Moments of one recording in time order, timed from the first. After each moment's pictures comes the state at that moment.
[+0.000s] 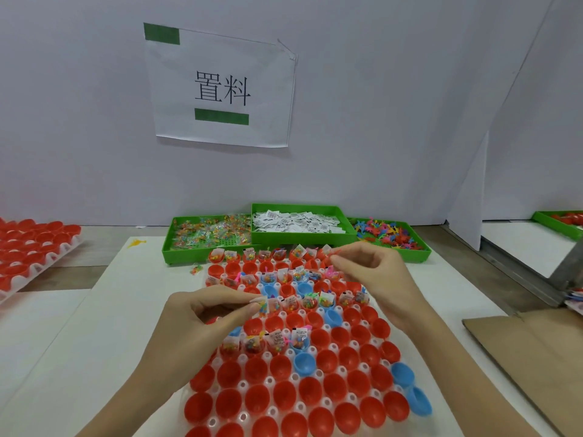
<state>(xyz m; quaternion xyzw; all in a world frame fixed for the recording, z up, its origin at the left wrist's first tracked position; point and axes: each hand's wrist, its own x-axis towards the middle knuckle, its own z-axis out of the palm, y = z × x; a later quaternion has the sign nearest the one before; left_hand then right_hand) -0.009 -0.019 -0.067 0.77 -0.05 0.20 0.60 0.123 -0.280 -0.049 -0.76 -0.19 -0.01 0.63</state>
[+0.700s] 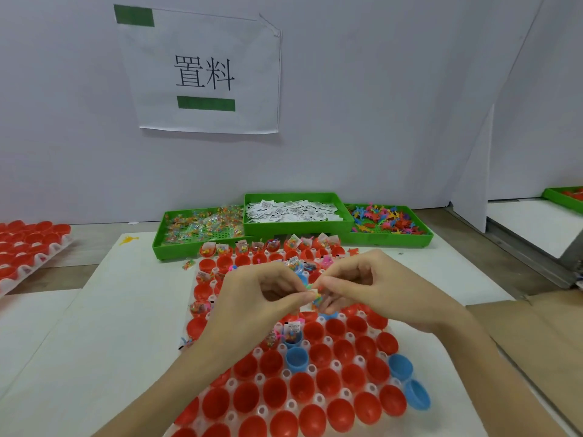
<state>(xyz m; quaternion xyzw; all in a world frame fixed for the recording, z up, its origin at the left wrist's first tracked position) 0.033 -0.079 -0.060 0.82 -0.13 0.15 0.54 0.094 -0.296 -0.027 -0.79 -0.32 0.17 0.50</state>
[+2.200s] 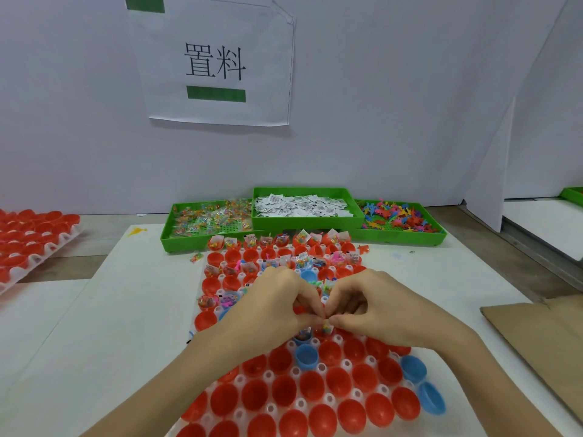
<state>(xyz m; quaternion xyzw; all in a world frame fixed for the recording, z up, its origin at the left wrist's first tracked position) 0.049 -0.083 -0.056 0.92 -0.21 0.04 0.32 0.090 -0.285 -0.046 -0.89 -0.31 0.12 0.31</state>
